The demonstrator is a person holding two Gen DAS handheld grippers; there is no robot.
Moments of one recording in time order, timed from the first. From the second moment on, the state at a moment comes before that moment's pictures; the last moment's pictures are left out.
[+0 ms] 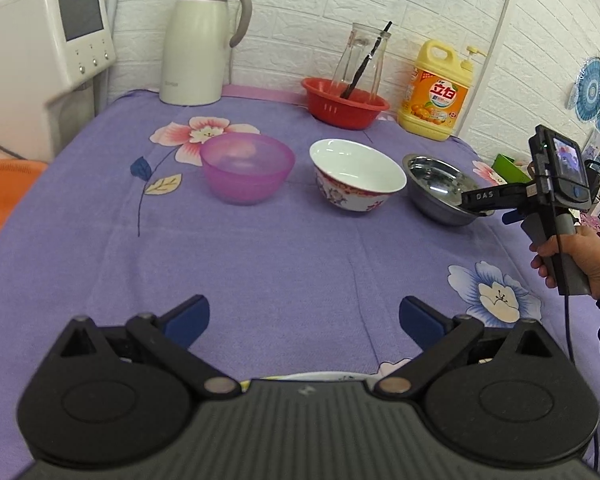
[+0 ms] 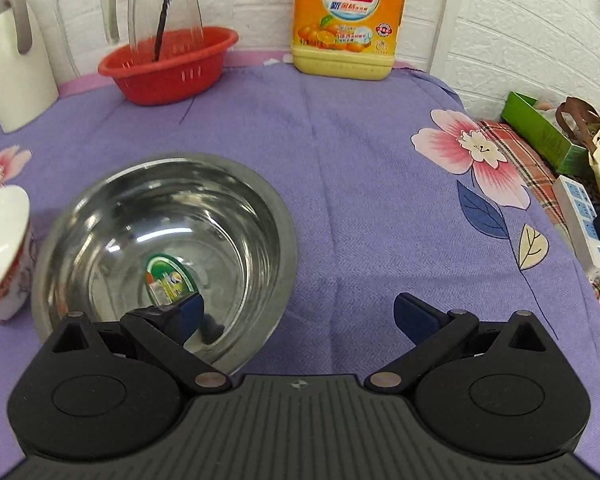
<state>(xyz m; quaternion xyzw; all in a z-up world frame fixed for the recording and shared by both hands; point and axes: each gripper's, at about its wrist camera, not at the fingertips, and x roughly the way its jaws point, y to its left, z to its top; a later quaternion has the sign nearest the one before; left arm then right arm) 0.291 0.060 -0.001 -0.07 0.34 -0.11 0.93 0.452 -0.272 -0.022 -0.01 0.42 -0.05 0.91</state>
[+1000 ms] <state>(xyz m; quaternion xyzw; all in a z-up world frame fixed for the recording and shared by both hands) 0.391 -0.062 -0.018 -0.08 0.40 -0.16 0.90 0.344 -0.250 -0.030 0.00 0.35 0.02 0.94</state>
